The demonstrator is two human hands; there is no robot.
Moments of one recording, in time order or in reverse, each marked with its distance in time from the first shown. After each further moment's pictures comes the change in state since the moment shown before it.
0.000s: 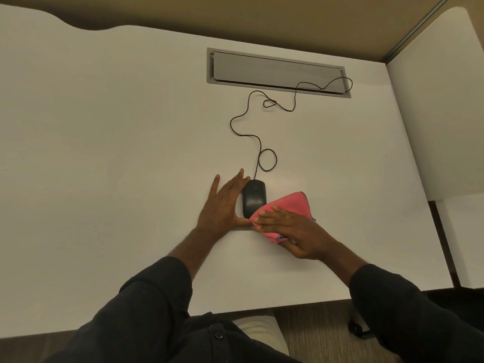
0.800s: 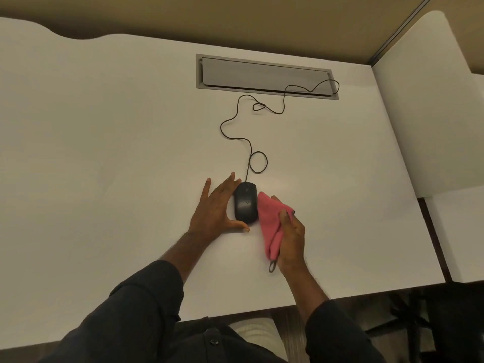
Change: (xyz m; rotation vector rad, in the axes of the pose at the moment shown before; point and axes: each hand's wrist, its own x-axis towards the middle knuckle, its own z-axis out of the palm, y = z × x) left_hand -0.001 0.003 -0.008 -0.016 -0.055 -0.014; right_hand 0.030 -0.060 0.029 1.175 1.035 0.873
